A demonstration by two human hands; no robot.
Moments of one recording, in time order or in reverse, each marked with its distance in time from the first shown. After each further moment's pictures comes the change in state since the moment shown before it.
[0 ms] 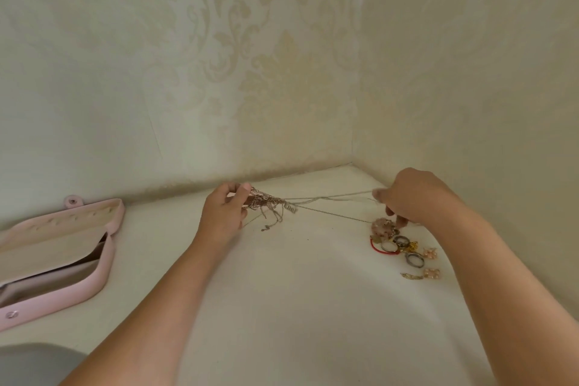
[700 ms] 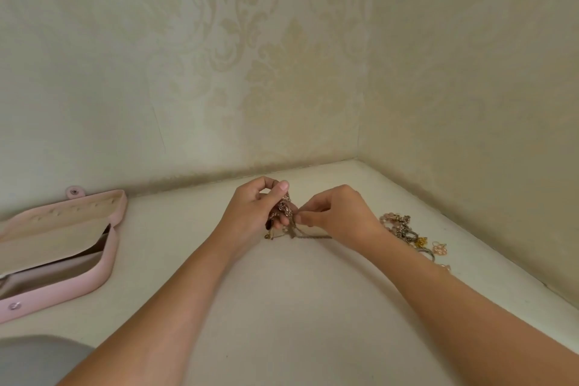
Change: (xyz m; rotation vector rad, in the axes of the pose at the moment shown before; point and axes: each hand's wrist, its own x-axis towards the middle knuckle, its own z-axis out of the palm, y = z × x) left_hand -0.022 0.017 0.013 -0.092 -0.326 0.040; right_hand -0.021 -0.052 0.072 0.583 -0.163 -0.417
